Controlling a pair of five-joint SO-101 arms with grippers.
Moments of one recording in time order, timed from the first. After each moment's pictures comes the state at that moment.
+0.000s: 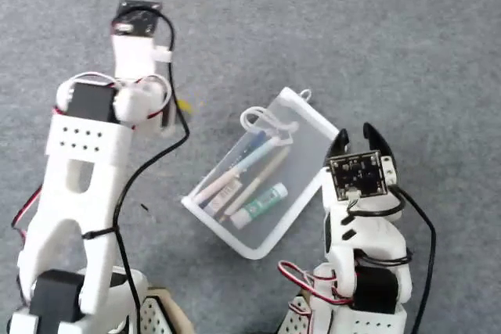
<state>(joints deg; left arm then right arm) 3.3 -22.5 6.5 84.4 1.8 6.1 -103.6 77.7 51.6 22.2</state>
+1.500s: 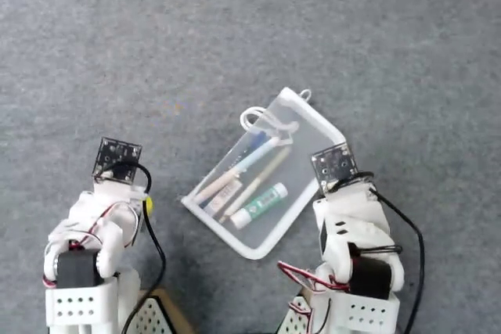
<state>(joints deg) -8.5 -95.6 81.2 73.7 -18.1 9.1 -103.6 88.0 68.9 29.8</state>
